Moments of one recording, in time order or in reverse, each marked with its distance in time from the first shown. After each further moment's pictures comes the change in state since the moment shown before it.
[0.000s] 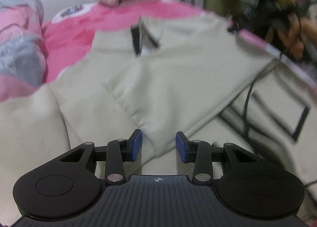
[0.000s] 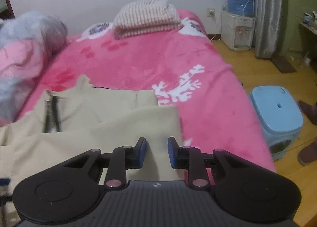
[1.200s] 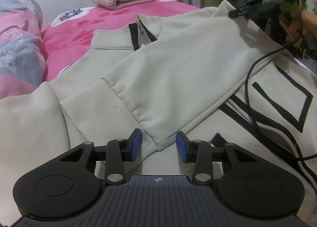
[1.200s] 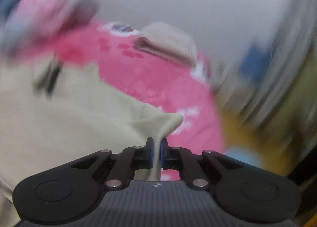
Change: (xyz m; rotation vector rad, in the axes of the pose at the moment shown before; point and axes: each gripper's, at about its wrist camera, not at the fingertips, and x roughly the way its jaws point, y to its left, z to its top) left arm -0.005 0.000 -0.012 0.028 -0.024 -0.003; right arm -0.027 0.060 -0.031 -0.582 -0.184 -0.243
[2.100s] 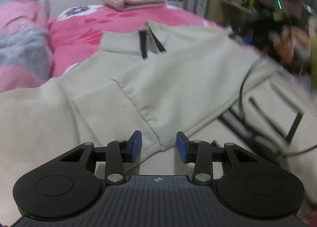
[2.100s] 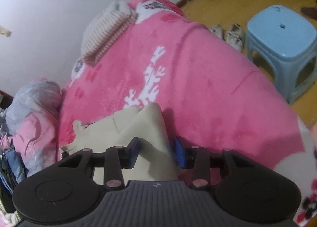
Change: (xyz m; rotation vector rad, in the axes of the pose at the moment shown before) left arm -0.025 0.021 0.005 -0.129 -0.027 -0.056; right arm 0.071 -0.133 -0.073 1.137 0.235 0.480
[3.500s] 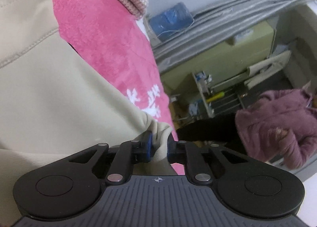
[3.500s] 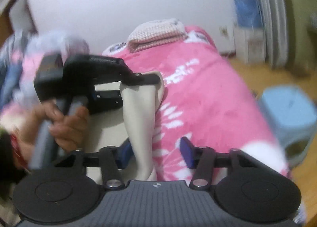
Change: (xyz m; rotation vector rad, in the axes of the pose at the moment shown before) left arm 0.254 -0.060 0.153 -0.734 -0.175 -0.565; right arm -0.024 0.015 -0.087 -0.527 -0.189 -0.022
